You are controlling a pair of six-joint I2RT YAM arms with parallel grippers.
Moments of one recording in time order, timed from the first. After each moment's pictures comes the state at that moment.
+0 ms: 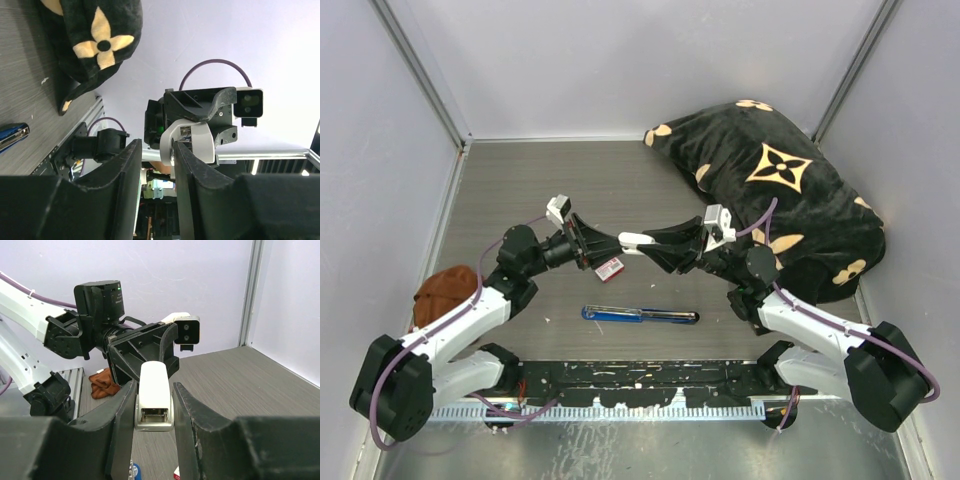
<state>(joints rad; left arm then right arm) -0.50 1.05 0.51 0.56 0.65 -1.53 0.66 1.07 0.45 1.09 -0.57 0.30</state>
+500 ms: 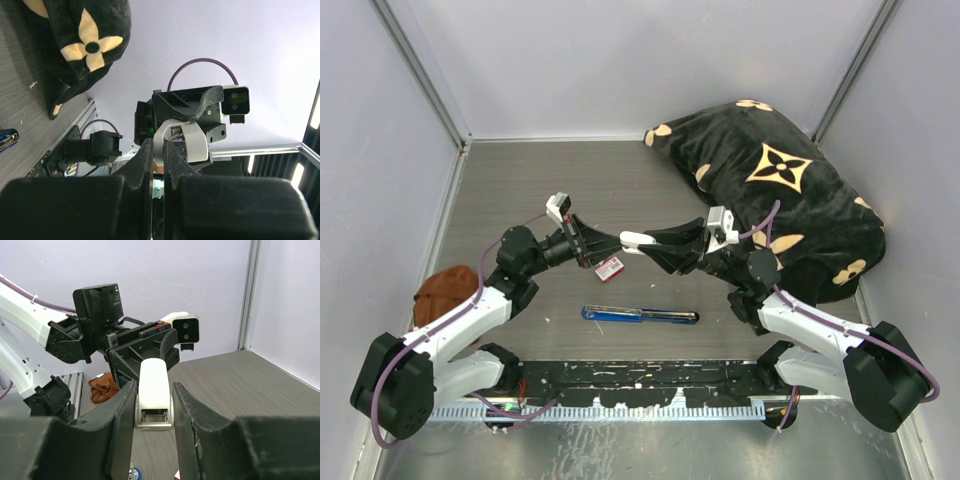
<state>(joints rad) -0.50 1.06 0.50 0.65 0.65 -1.56 0.66 1.07 0.43 1.14 -0.56 0.32</state>
